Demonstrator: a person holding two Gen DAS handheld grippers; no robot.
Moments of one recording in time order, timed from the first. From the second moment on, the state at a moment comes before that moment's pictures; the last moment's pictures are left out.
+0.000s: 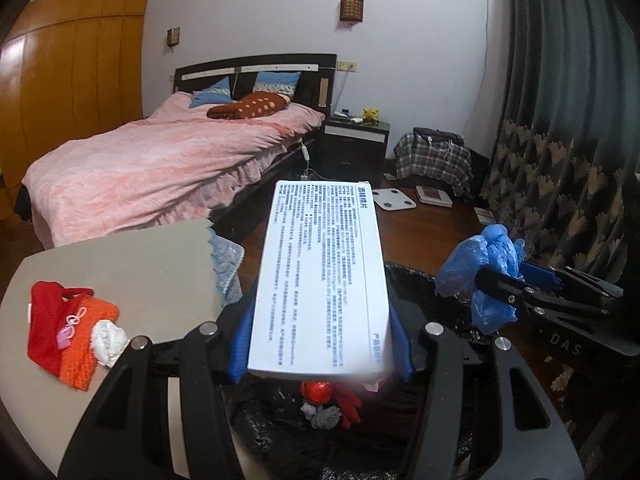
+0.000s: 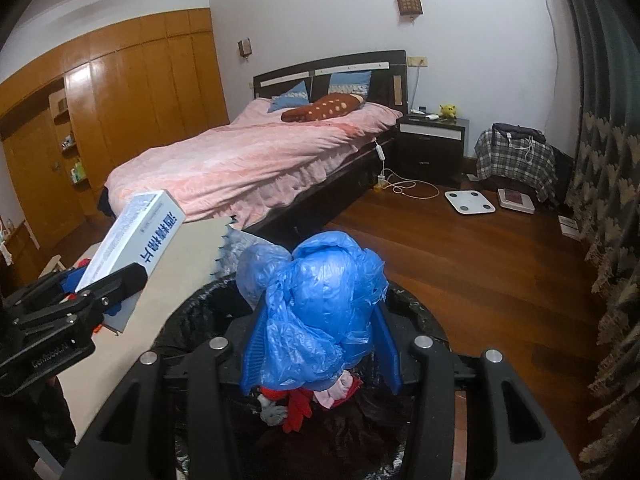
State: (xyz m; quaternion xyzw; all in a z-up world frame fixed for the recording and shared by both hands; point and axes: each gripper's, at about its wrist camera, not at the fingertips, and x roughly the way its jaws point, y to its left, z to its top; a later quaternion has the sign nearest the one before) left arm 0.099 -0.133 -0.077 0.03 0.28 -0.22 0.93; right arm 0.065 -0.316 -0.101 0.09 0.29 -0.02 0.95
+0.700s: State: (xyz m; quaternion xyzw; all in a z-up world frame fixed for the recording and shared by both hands) left arm 0.111 -0.088 -0.083 0.02 0.29 -0.19 0.94; right arm 0.075 -0.314 -0.112 0.09 0.30 -0.03 0.95
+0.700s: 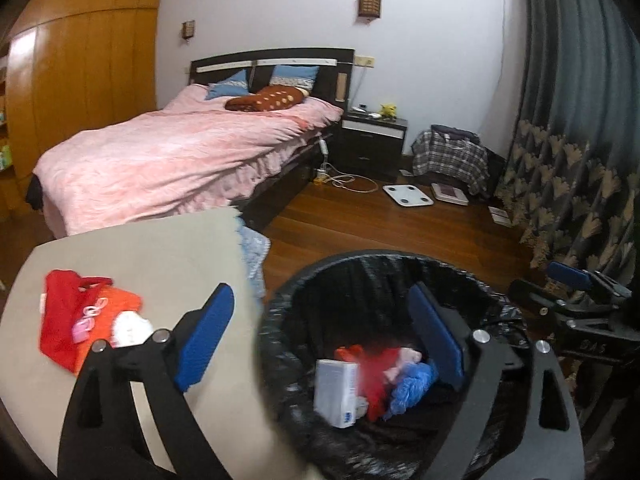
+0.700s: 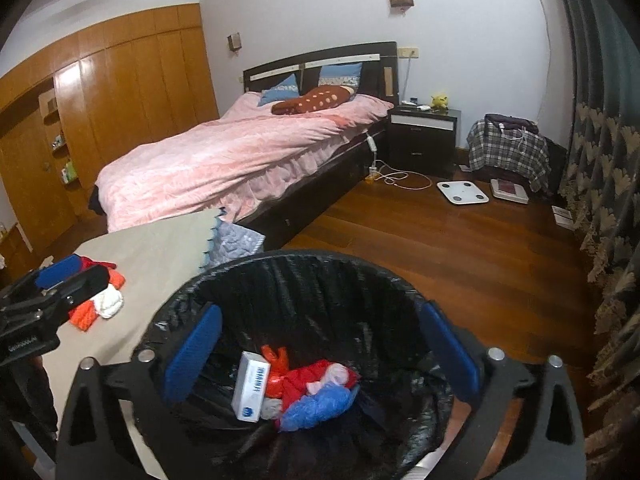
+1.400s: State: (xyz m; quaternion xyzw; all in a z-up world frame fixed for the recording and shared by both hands) left arm 0.106 0.081 -0.076 -0.01 0.27 -0.02 0.96; right arm 0.132 -0.175 -0.098 0.06 0.29 0.08 0.95
